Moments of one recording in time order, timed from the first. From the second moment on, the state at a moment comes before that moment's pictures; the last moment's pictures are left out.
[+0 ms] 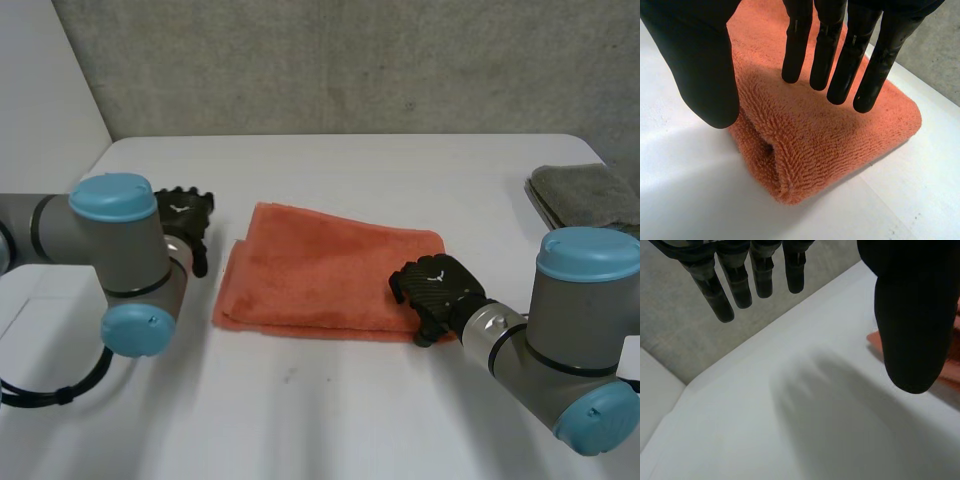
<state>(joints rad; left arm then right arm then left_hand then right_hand) 4.31 -2.29 -1.26 3.31 -1.79 3.45 1.99 -1.07 1.66 -0.16 1.31 2.73 0.25 0.24 0.24 0.25 0.07 0.59 0.69 0.69 0.69 0.49</state>
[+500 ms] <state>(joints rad) 4.27 -2.14 -1.44 3.32 -1.68 3.44 1.95 -1.06 1.72 -0.23 1.39 2.62 0.24 0.24 0.24 0.24 0.07 0.91 1.13 1.12 1.13 0.93</state>
